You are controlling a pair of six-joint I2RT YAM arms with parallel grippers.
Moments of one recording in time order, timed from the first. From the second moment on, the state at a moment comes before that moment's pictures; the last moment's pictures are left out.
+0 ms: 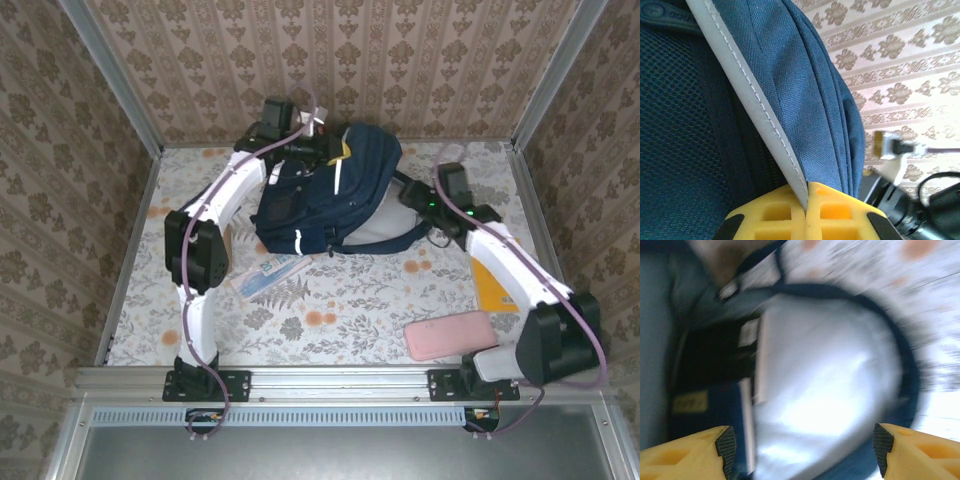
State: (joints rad) left arm -0.47 2.10 1.99 -0.45 0.90 -0.73; right arm 0.18 1.34 1.06 -0.43 0.08 0.74
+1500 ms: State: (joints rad) left arm -0.81 2.15 1.85 -0.53 0.59 -0.54; right arm -0.61 1.74 1.01 -0.52 -0.06 0.66
